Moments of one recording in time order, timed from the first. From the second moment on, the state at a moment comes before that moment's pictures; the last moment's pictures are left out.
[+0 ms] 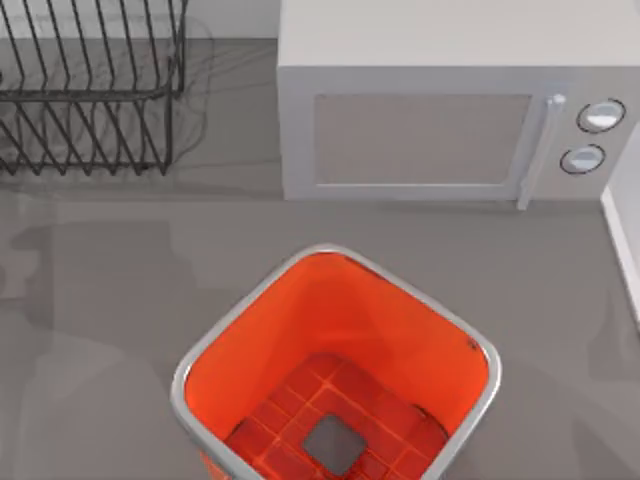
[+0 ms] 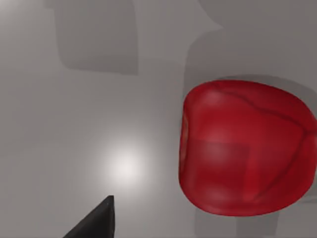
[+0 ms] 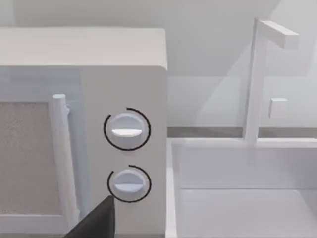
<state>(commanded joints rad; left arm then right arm) 0.26 1.95 1.44 -0.99 0.03 0.14 0.00 0.00 0.00 0.00 0.00 0.00</state>
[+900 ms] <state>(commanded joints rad) 0.26 2.07 1.32 -0.75 0.04 0.13 0.00 0.00 0.00 0.00 0.00 0.00</state>
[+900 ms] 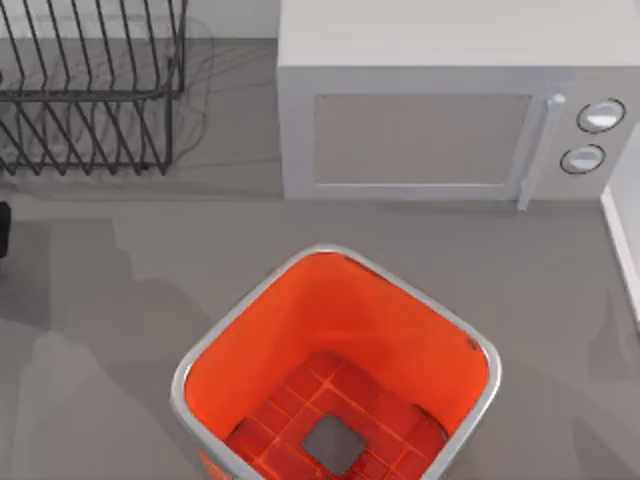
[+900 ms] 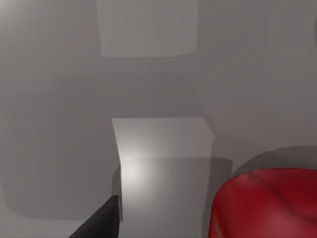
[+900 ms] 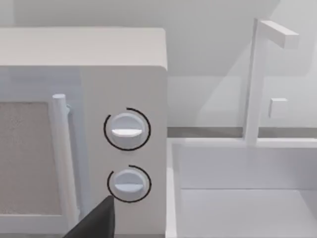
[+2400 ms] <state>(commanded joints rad) 0.27 2.04 1.43 -0.87 0.02 0.14 0.00 0.00 0.00 0.00 0.00 0.00</state>
